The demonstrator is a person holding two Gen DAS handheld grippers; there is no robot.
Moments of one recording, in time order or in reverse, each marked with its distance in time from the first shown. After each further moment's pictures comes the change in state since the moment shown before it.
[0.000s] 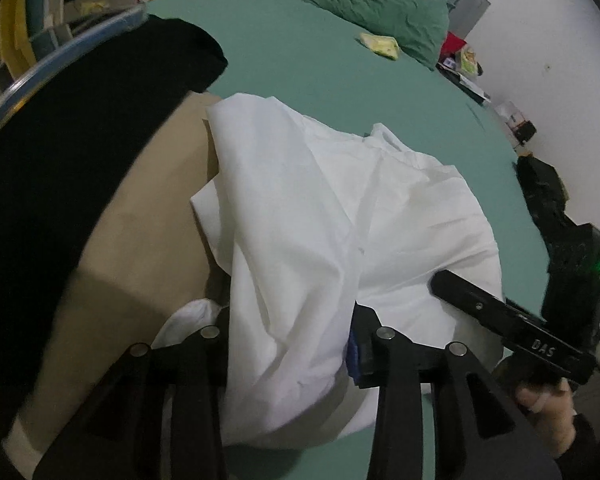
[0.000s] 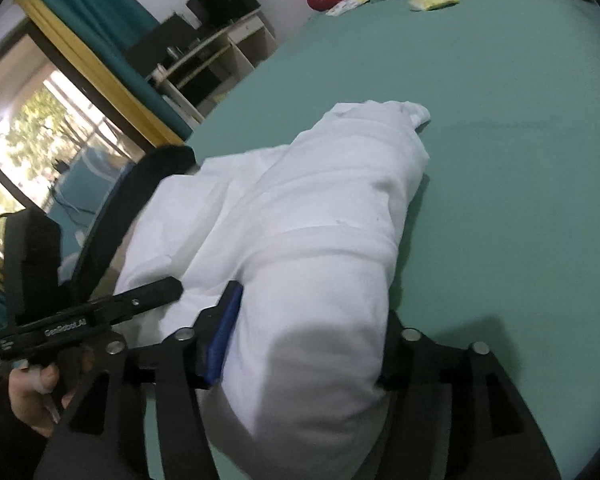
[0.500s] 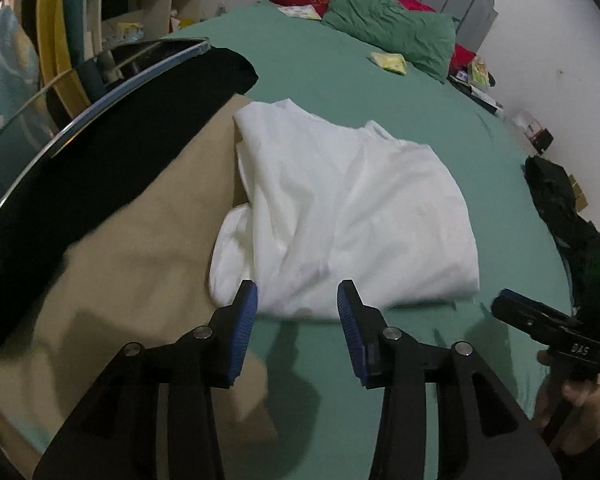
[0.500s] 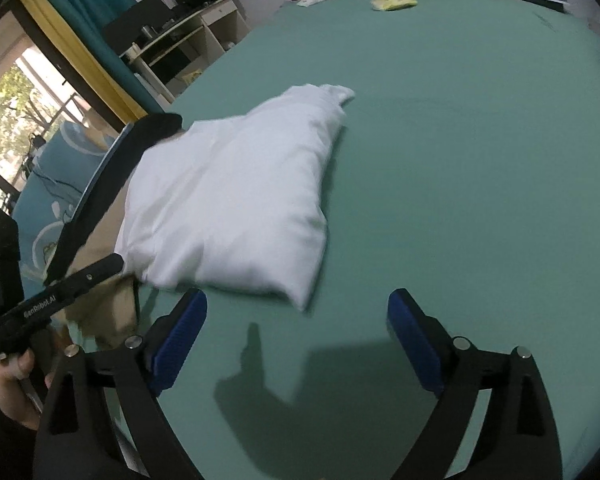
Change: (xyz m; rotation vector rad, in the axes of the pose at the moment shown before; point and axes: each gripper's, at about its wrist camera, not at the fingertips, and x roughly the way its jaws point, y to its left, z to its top) left arm -0.080 -0.016 -0.067 -0.011 -0.083 0.109; right arm -0.100 -0.008 -0.047 -0.009 0.074 -0.163
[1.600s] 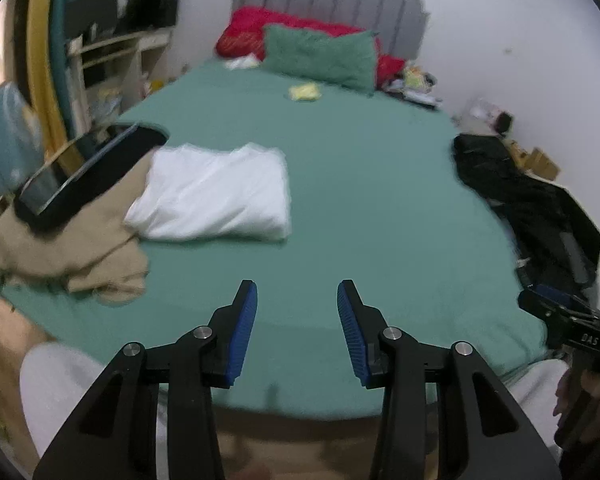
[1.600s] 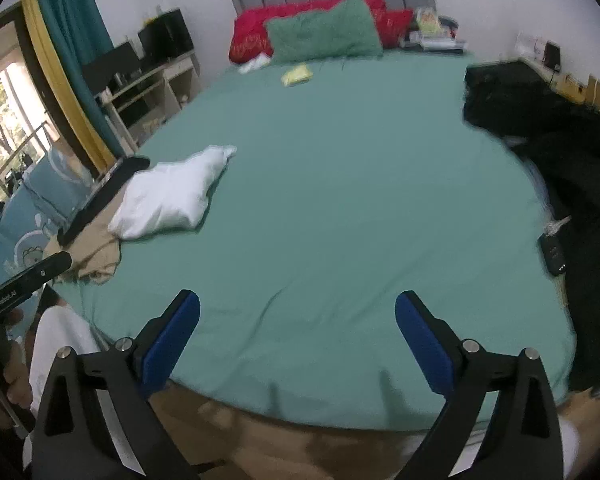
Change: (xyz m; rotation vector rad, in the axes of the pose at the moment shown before) left arm -0.158 -0.198 -0.112 0.162 -0.172 -0.017; right arm -0.242 -0.067 -0.103 0.006 -0.232 -0.233
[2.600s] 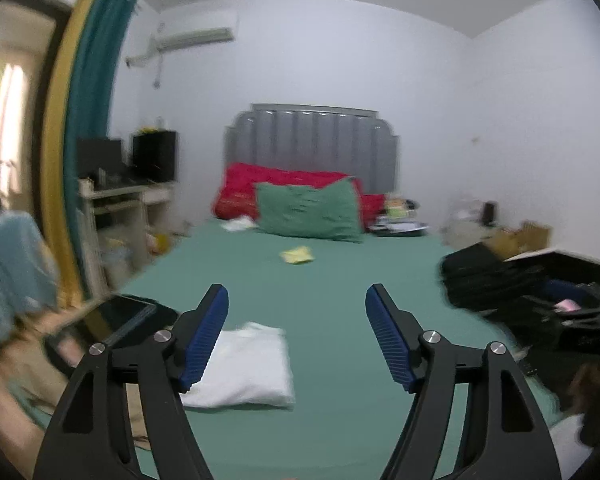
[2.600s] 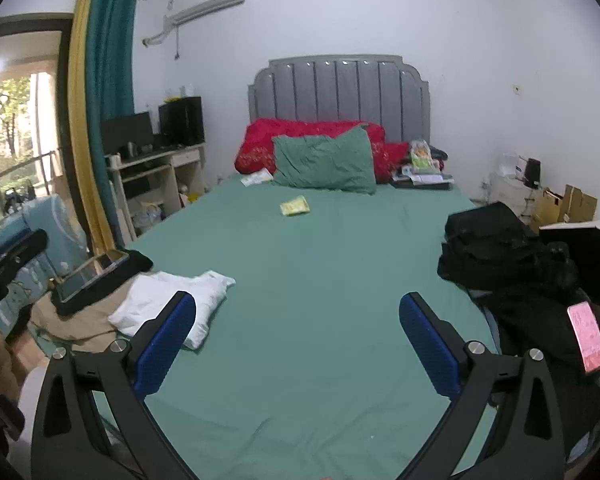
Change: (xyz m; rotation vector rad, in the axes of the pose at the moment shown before) left arm -0.087 -0.034 0.043 0.146 -0.553 0.091; right arm -0.064 0.050 0.059 -0.141 -0.394 -0.093
